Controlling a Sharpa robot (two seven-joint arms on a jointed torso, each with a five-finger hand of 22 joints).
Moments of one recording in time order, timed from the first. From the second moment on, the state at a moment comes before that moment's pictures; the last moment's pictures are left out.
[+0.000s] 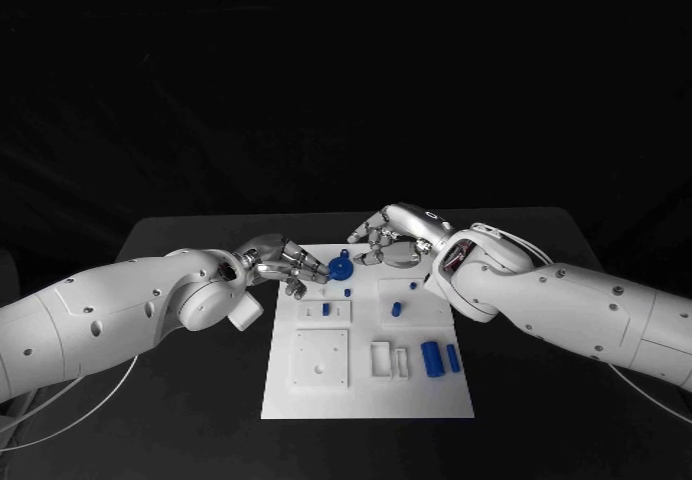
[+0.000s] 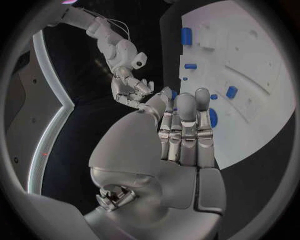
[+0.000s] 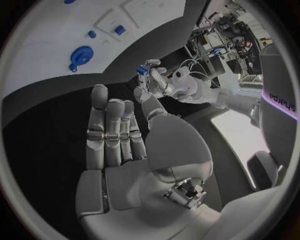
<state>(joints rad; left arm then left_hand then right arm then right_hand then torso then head) 1.25 -0.76 -0.12 1.34 -0.45 -0.02 0.08 1.41 0.01 0.20 -0.14 0.20 1.20 0.09 0.06 0.07 1.30 0.04 0.06 0.06 1.34 -0.04 1.04 0.42 0.08 1.24 -0.06 0.33 1.31 1.17 -0.66 0.05 1.41 -1.38 -0.40 0.12 1.26 0.00 0.04 -0.28 0.45 1.09 0.10 0.07 0.07 1.12 0.00 0.88 0.79 1.34 -0.06 0.82 0.97 0.08 1.43 -0.07 0.10 1.31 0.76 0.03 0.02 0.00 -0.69</state>
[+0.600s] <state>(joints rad) 1.25 -0.78 -0.12 1.32 -0.25 0.14 0.02 1.40 0.01 0.19 -0.15 0.20 1.20 0.09 0.06 0.07 1.30 0.04 0.06 0.06 1.34 -0.04 1.04 0.43 0.08 1.24 -0.06 0.31 1.31 1.17 -0.66 -0.01 1.46 -1.55 -0.46 0.16 1.27 0.00 0.06 -0.28 0.43 1.13 0.09 0.07 0.06 1.13 -0.01 0.88 0.79 1.35 -0.07 0.82 0.98 0.08 1.43 -0.08 0.12 1.31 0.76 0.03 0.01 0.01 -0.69</state>
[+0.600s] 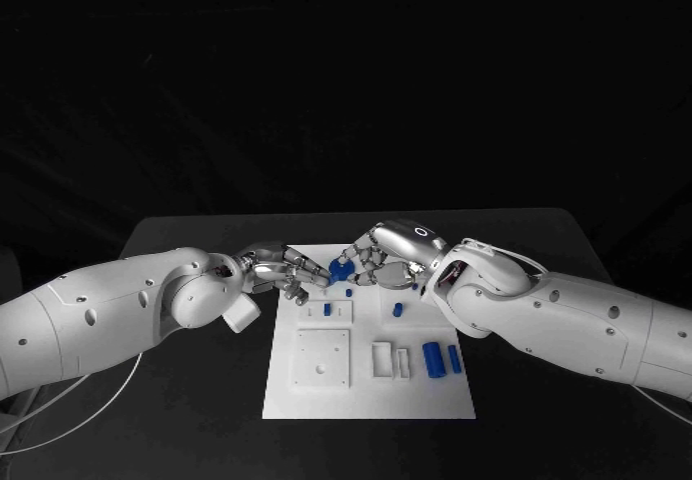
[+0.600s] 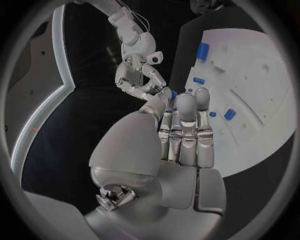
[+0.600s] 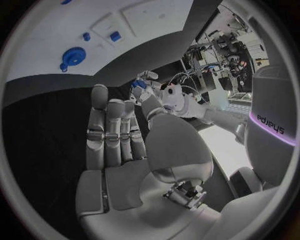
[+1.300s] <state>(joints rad) 1.25 -0.77 -0.12 1.33 -0.22 0.18 0.00 1.40 0.02 0.19 -0.15 0.20 1.20 0.09 0.06 0.07 1.30 0.04 0.06 0.06 1.34 -0.04 1.04 0.43 0.08 1.24 -0.06 0.31 1.31 1.17 -0.65 -0.04 1.47 -1.59 -0.46 0.17 1.26 0.01 0.07 -0.28 0.40 1.16 0.08 0.07 0.06 1.13 -0.01 0.88 0.81 1.35 -0.07 0.82 0.98 0.08 1.43 -0.09 0.14 1.31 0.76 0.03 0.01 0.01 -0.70</state>
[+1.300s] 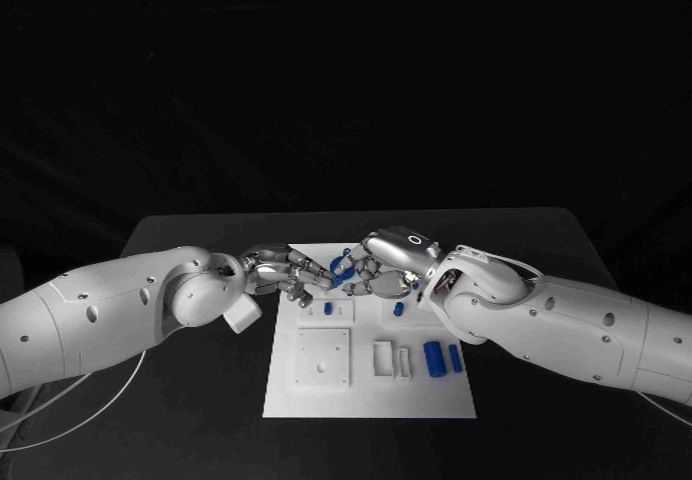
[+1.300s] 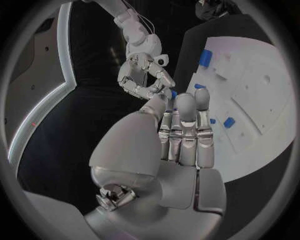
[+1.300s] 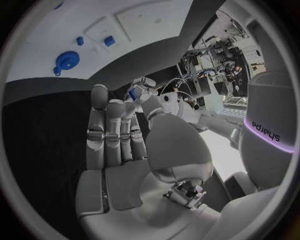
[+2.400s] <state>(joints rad) 1.25 -0.77 -0.12 1.33 -0.22 0.20 -0.01 1.40 0.02 0.18 -0.15 0.20 1.18 0.10 0.06 0.07 1.29 0.04 0.05 0.06 1.34 -0.04 1.03 0.43 0.08 1.25 -0.06 0.30 1.31 1.17 -0.64 -0.04 1.47 -1.59 -0.46 0.17 1.27 0.05 0.20 -0.24 0.15 1.29 0.04 0.06 0.07 1.16 -0.04 0.88 0.82 1.39 -0.09 0.86 1.03 0.07 1.43 -0.10 0.17 1.31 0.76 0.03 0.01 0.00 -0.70</state>
